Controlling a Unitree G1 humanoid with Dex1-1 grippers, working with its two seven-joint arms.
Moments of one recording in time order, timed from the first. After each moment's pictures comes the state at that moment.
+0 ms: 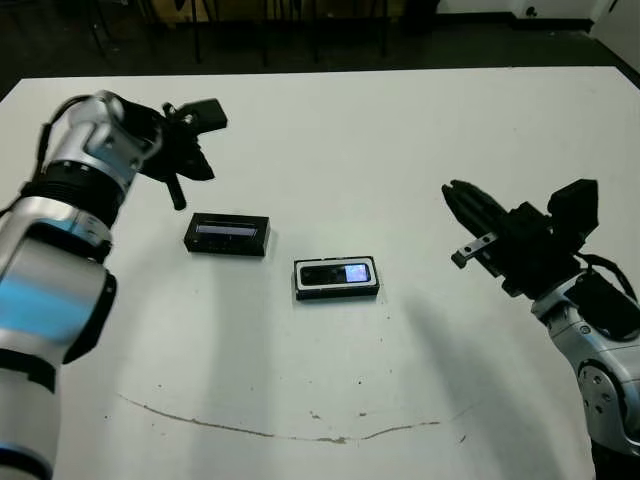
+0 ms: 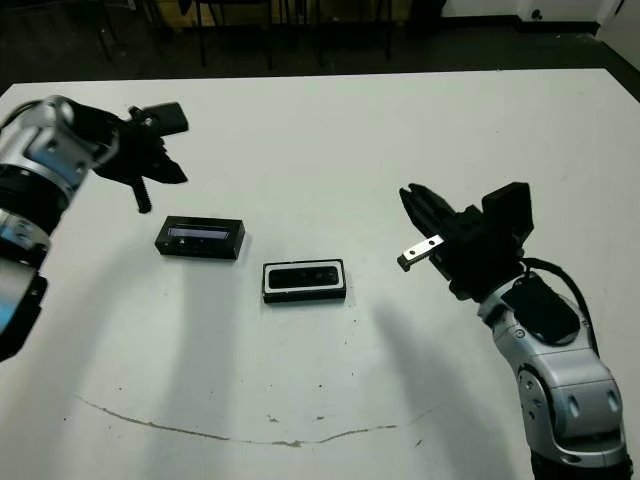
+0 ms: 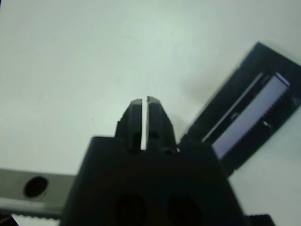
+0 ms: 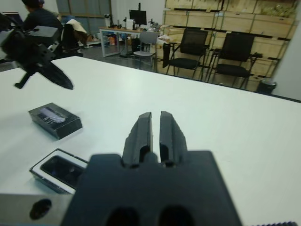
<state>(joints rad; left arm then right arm) -1.15 0.53 -0.46 1.09 0.33 0.18 -0.99 -0.09 -0.43 -0.08 -0.49 0.36 0.52 0.40</state>
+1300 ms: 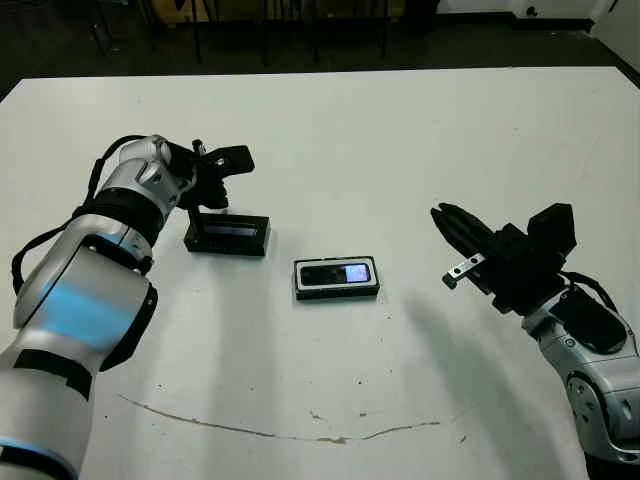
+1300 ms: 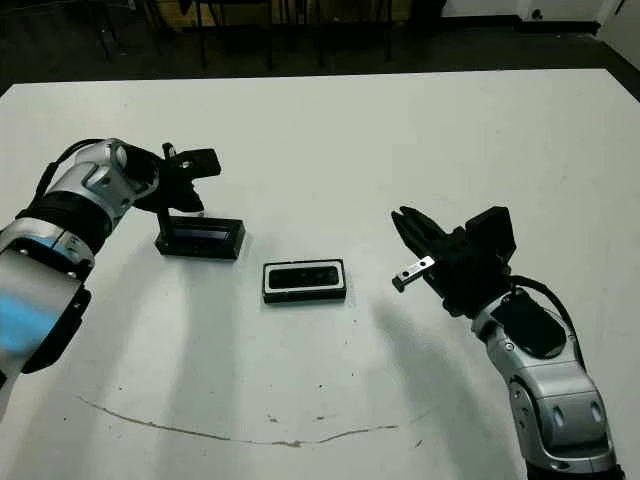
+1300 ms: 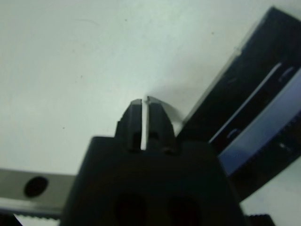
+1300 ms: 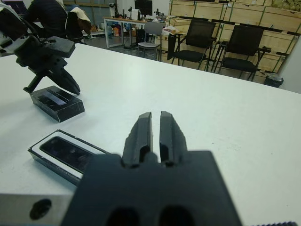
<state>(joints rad) -1.12 0.40 -0.49 1.23 0.45 0.13 -0.88 -0.03 -0.43 -0.04 -0.44 0.31 0.42 0.43</state>
